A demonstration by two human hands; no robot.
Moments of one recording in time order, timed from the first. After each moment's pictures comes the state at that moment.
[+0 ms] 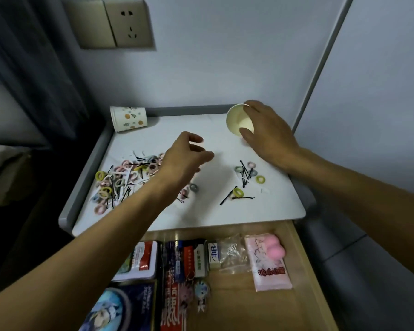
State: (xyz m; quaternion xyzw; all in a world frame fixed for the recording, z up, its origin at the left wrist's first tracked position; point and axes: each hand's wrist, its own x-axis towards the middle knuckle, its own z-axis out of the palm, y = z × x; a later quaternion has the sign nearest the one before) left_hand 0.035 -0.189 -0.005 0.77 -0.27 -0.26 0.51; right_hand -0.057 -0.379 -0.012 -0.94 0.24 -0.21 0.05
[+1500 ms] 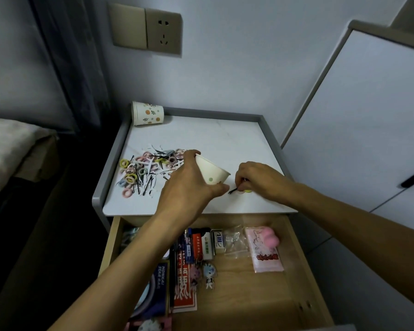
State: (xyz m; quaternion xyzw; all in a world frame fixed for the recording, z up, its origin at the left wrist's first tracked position) left_hand 0.010 -0.092 -0.001 0.80 -0.36 -0.17 0.45; right_hand -0.082 -0.317 -0.037 -0.99 0.12 0.05 0.10
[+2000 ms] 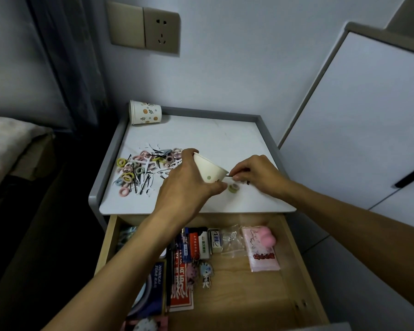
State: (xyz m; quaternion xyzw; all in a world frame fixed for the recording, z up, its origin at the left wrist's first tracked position) left_hand 0.009 -0.094 -0.001 0.80 -0.36 -0.17 0.46; right_hand -0.078 -0.317 -0.035 -0.94 0.22 -0.06 0.26
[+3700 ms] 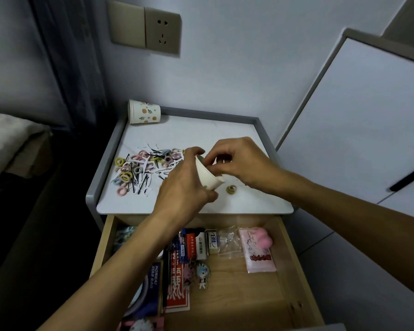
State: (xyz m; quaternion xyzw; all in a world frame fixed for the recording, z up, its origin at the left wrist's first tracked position) left_hand 0.010 -0.093 -0.004 0.79 -0.40 -0.14 0.44; right_hand -0.061 -0.248 0.031 -0.94 0.09 -0.13 0.29
